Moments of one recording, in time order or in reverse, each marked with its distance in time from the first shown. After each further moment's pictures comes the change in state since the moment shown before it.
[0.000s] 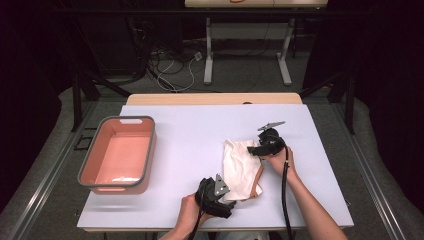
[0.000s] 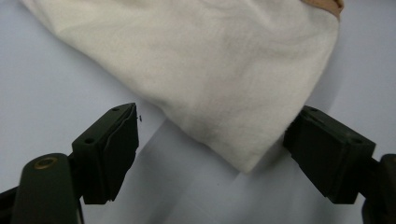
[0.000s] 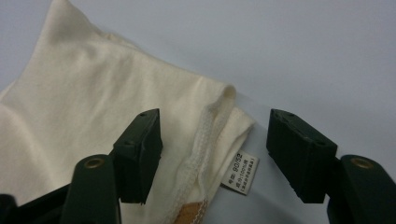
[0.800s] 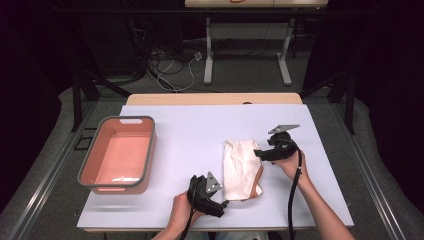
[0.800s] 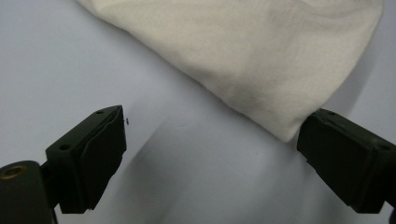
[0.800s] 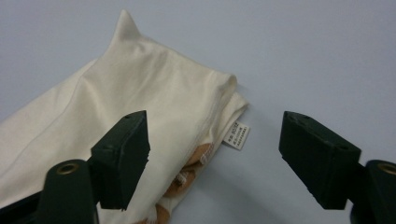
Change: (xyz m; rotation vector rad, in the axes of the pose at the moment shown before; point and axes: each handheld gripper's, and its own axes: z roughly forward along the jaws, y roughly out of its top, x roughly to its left) left arm 0.016 -0.010 -0.010 0.017 0.031 -0.016; right arm 0.001 -0.011 -0.049 -0.073 0.031 -0.051
